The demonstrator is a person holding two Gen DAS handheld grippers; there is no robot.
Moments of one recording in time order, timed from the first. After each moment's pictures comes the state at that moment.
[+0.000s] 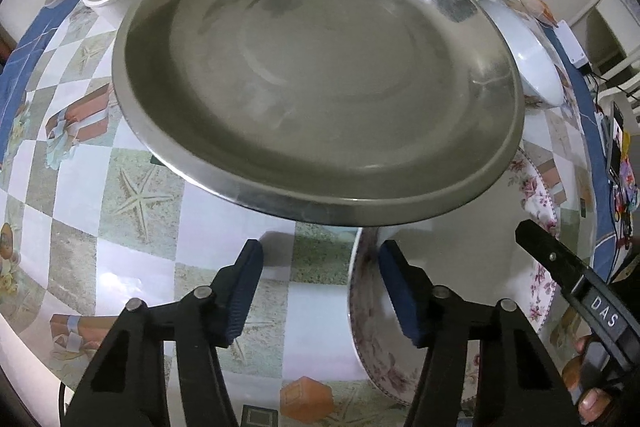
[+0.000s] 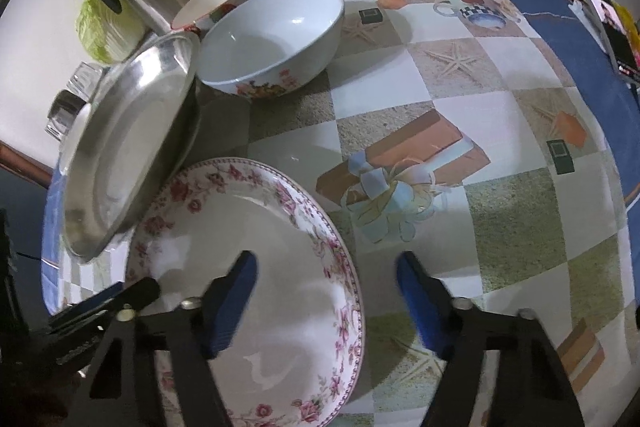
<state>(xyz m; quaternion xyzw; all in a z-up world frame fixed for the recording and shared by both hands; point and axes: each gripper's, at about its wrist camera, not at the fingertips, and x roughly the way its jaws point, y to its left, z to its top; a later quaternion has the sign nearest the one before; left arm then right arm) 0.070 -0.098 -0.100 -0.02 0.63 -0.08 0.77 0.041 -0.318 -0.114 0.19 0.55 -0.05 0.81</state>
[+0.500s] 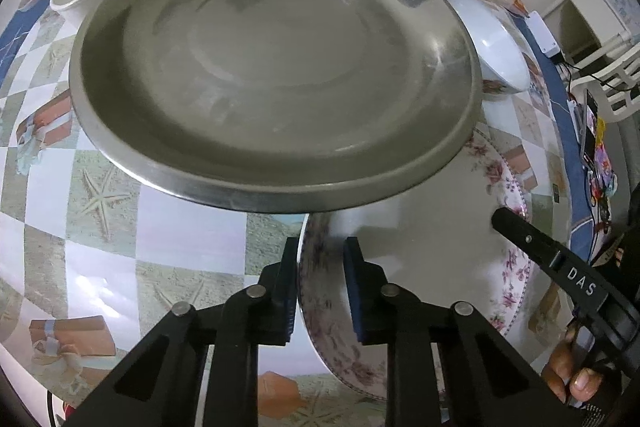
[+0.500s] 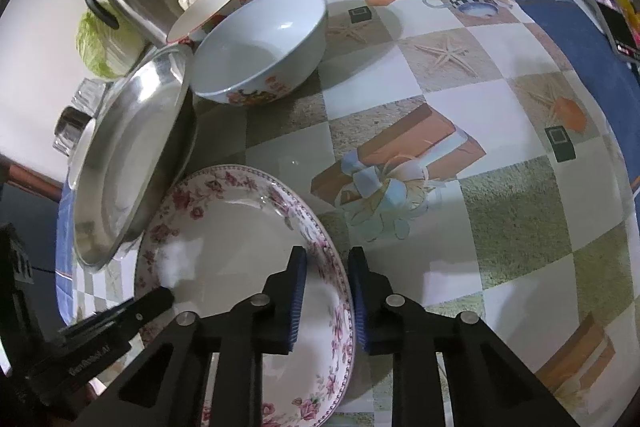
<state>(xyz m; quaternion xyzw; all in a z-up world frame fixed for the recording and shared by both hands) 0.069 -0.113 -0.106 -0.04 0.64 -0.13 0.76 0.028 -0.334 -0.112 0.23 0.54 -0.05 0.81</state>
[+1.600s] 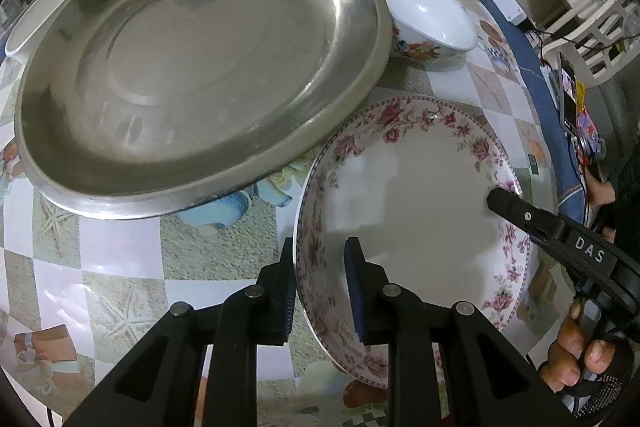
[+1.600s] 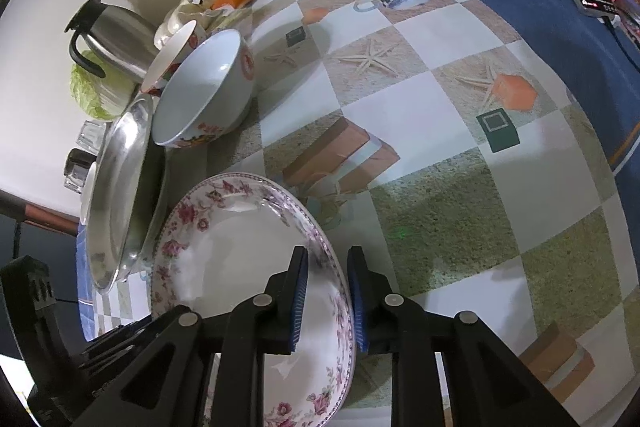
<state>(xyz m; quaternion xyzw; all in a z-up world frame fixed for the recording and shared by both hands) 0.059 -0.161 -0.101 -0.01 0.63 -0.18 0.76 0.005 -0.386 -0.118 0.29 0.52 -0.05 0.80</state>
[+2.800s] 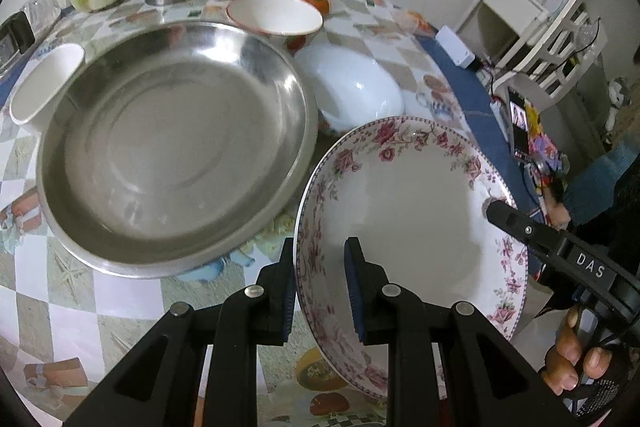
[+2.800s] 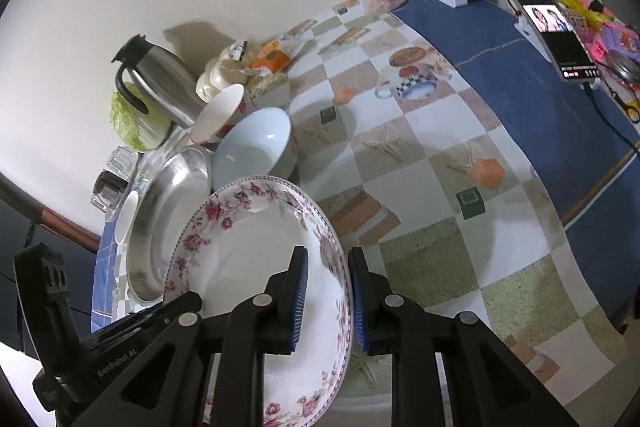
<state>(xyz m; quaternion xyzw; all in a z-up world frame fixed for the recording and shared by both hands) 0.055 -0.159 -0.041 -0.03 0.54 -0.23 0.81 -0.021 -0.391 -0.049 0.27 0.43 -0.04 0.86</state>
